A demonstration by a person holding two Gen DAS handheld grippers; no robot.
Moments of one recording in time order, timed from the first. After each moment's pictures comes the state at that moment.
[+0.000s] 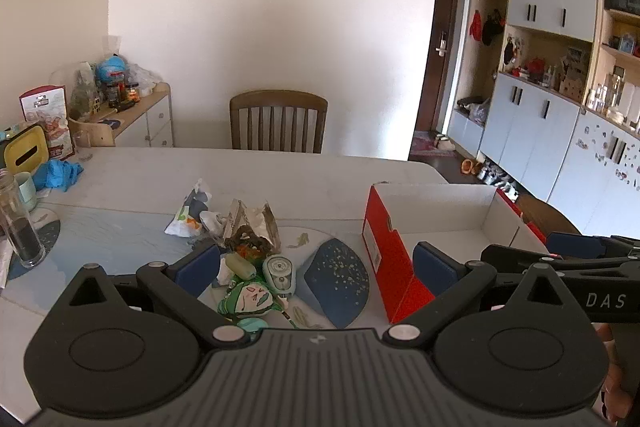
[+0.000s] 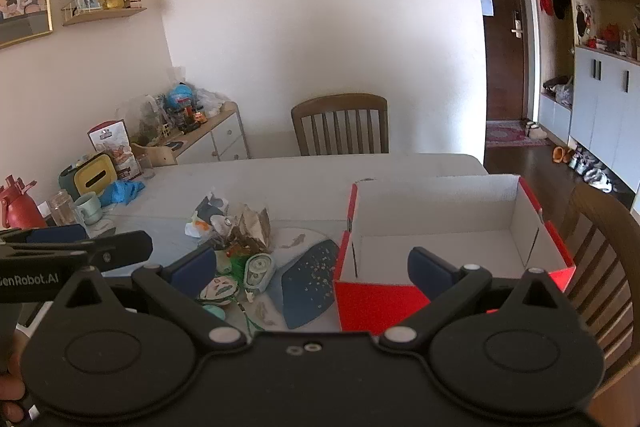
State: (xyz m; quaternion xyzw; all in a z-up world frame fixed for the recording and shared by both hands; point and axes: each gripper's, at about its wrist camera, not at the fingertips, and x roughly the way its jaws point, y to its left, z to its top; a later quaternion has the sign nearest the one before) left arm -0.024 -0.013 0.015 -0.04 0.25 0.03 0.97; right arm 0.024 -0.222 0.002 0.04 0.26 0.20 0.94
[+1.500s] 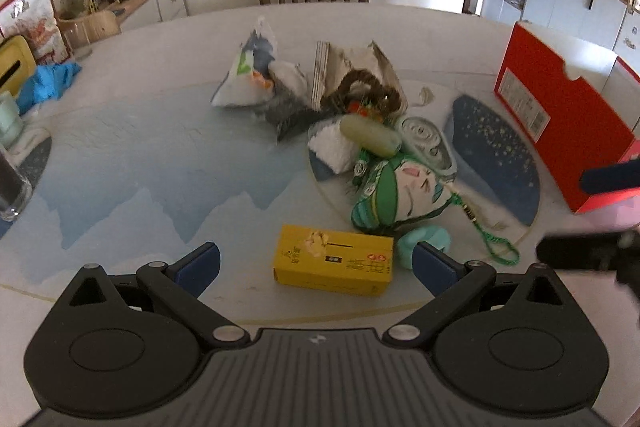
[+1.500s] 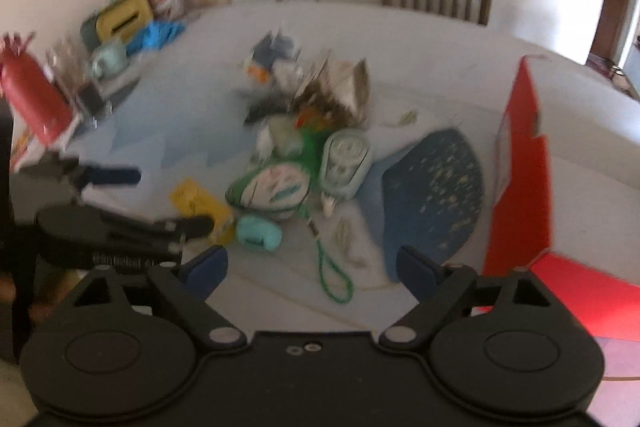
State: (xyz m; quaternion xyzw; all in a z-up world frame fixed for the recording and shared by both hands) left arm 0.078 0.120 -0.142 0.00 0.43 0.05 0.90; right arm 0.115 -0.074 -0.108 -0.07 0.45 0.29 0.84
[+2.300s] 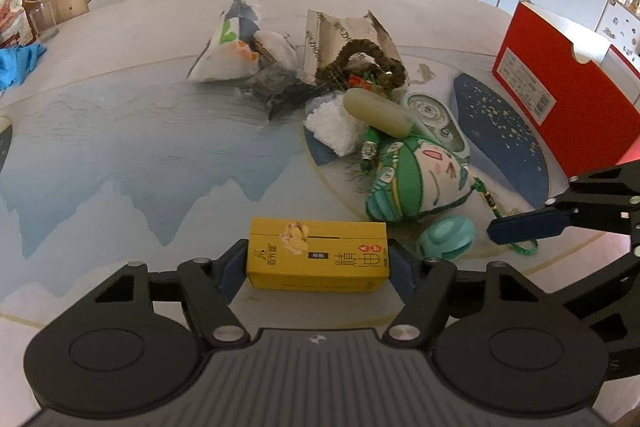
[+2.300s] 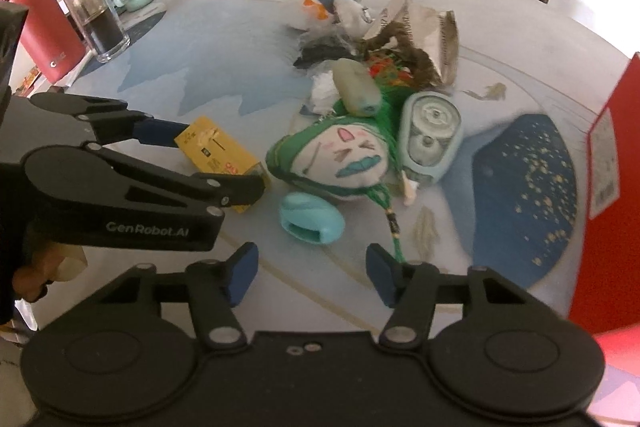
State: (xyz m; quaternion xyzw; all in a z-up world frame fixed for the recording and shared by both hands) left arm 0.100 0.144 -0.166 -0.02 0.45 0.01 0.89; right arm 0.129 -0.012 -0.156 -0.12 0.48 0.33 0.80
